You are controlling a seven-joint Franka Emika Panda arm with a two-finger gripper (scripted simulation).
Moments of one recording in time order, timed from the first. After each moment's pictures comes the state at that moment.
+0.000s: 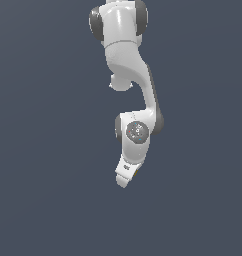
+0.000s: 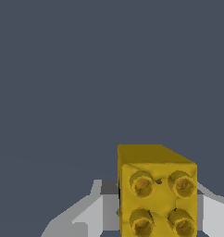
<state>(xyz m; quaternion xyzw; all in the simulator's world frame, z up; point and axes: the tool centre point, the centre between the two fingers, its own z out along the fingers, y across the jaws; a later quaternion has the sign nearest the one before) 0.077 0.048 0.022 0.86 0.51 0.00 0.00</state>
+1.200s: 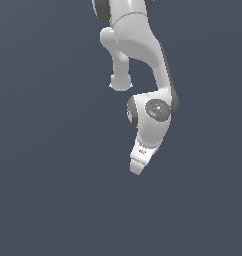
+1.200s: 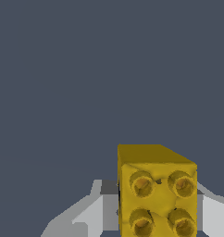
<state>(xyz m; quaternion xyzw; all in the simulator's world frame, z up) 0.048 0.098 0.083 0.86 0.51 0.00 0.00</state>
